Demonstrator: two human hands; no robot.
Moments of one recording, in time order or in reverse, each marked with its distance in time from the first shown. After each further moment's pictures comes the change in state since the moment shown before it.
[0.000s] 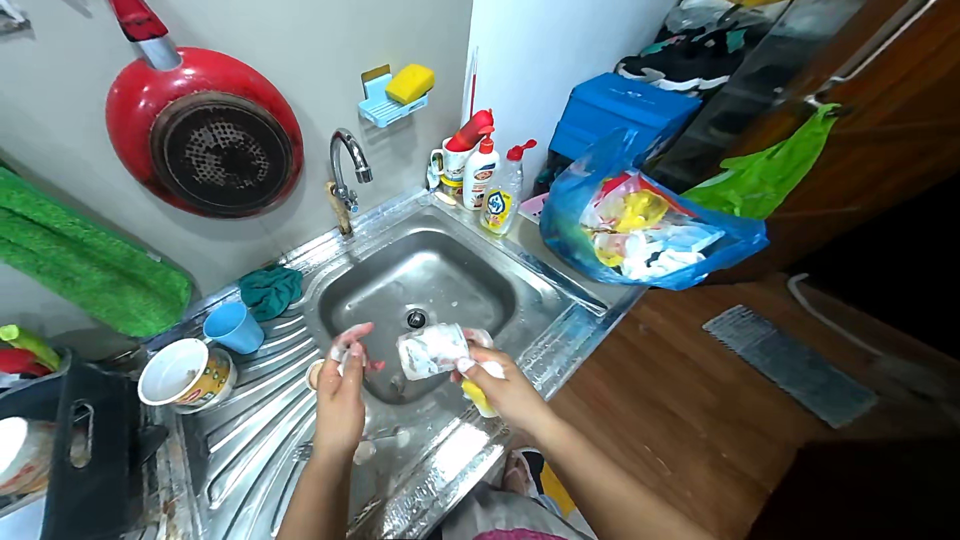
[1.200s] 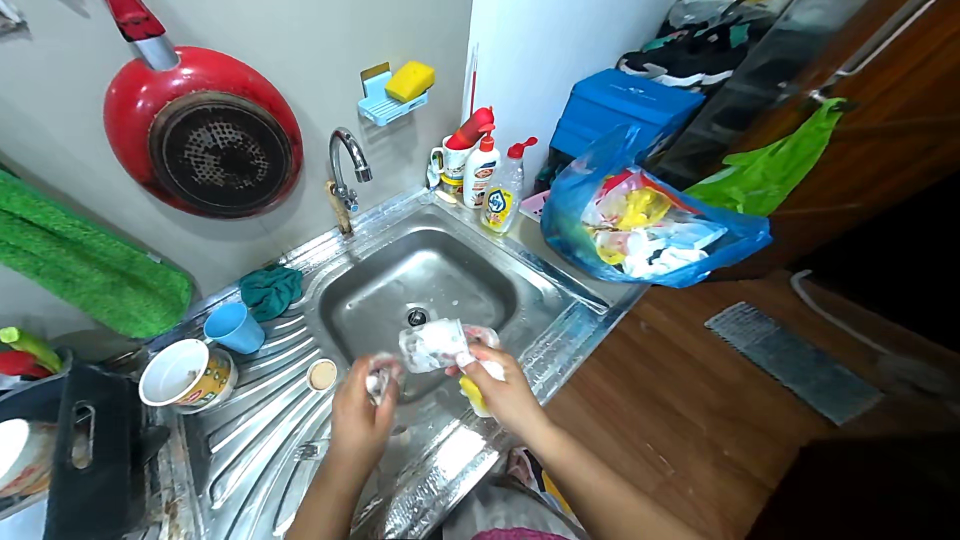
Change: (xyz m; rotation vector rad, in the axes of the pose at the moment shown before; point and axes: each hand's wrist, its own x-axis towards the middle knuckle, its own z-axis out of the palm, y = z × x) left_hand -0.018 -0.006 0.006 0.551 -0.093 0.480; right_hand -0.004 -0.001 0.013 -0.036 0.155 -0.108
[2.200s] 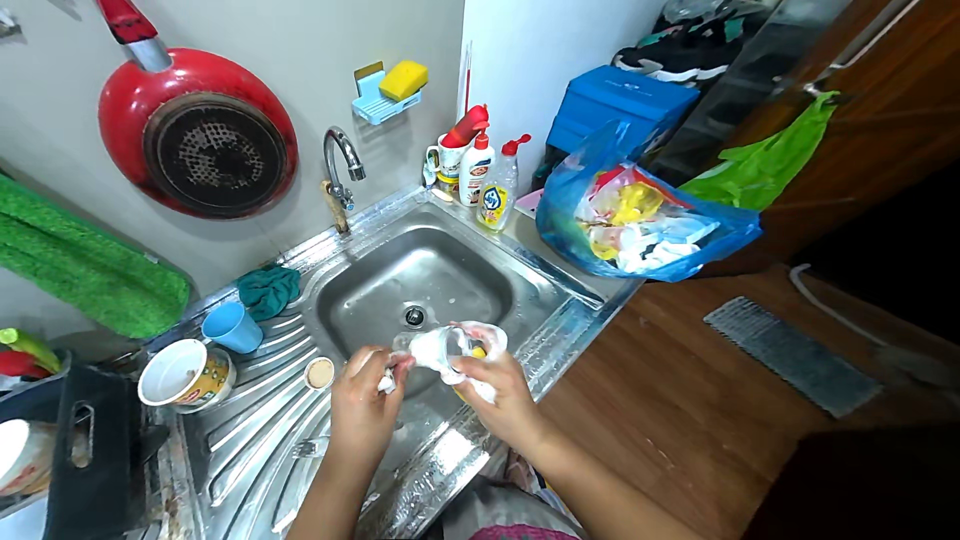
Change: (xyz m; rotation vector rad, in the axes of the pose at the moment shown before) left_hand 0.015 0.017 0.006 0.194 0.039 0.080; right_hand -0.007 0.006 -0.001 -0.351 0.068 -0.528
